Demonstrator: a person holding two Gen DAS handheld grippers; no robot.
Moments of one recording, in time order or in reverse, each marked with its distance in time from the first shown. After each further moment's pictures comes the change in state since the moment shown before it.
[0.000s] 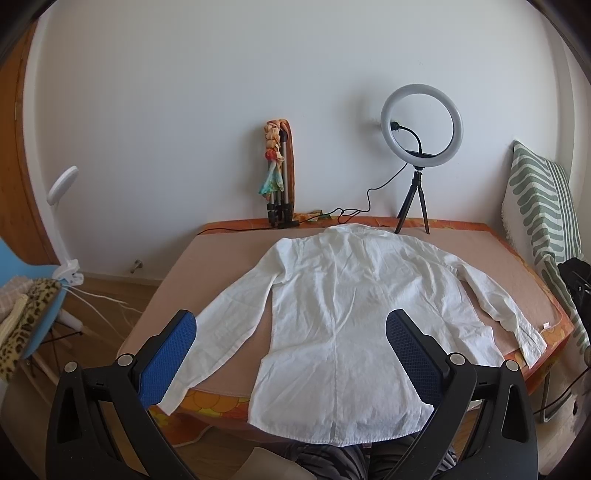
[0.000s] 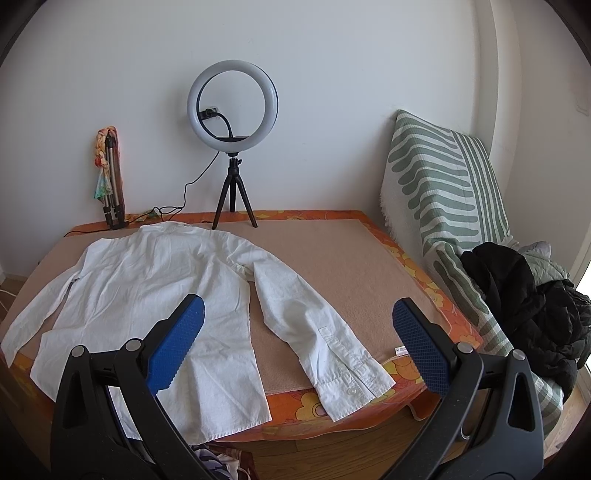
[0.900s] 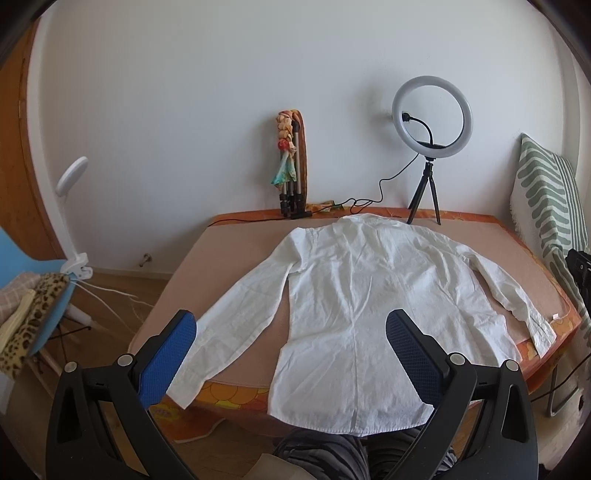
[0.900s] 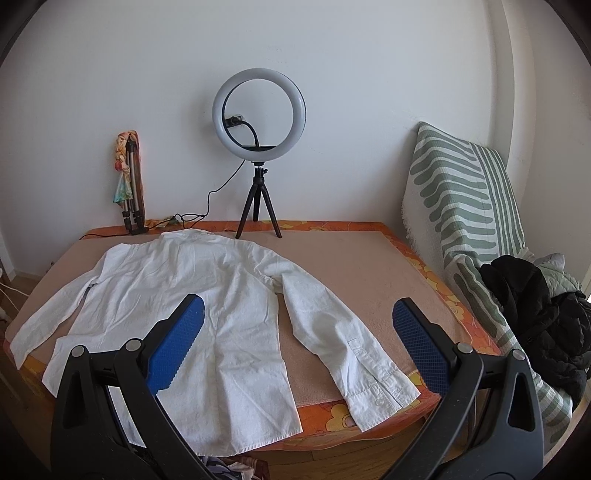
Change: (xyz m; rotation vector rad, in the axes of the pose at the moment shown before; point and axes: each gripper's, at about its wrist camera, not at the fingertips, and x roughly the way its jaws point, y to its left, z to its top) left arm 0.003 0.028 -0.014 0.000 0.030 0.030; right arm -0.002 0.039 0.011 -0.037 -0.035 0.068
